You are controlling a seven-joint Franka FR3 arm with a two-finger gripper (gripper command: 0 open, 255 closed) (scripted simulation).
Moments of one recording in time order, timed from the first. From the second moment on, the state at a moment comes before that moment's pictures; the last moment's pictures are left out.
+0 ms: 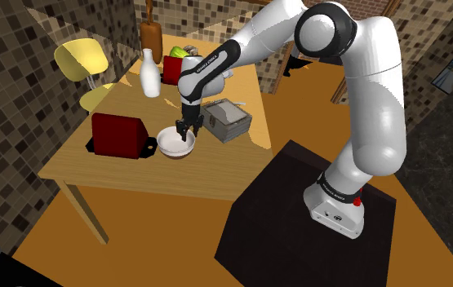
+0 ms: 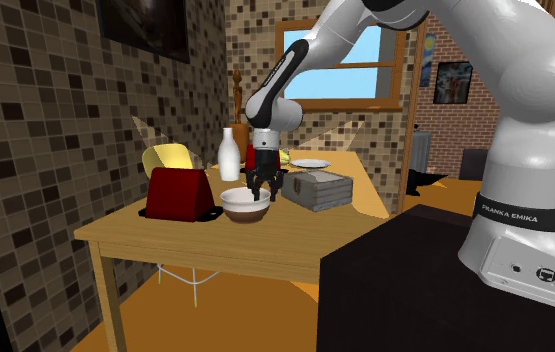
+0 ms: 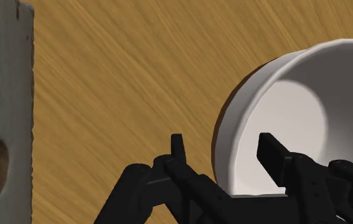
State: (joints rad) arm 0.06 0.64 0.09 -1.84 0.20 2.34 0.04
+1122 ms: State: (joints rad) arm 0.06 0.57 0.09 -1.86 0.19 2.28 0.05
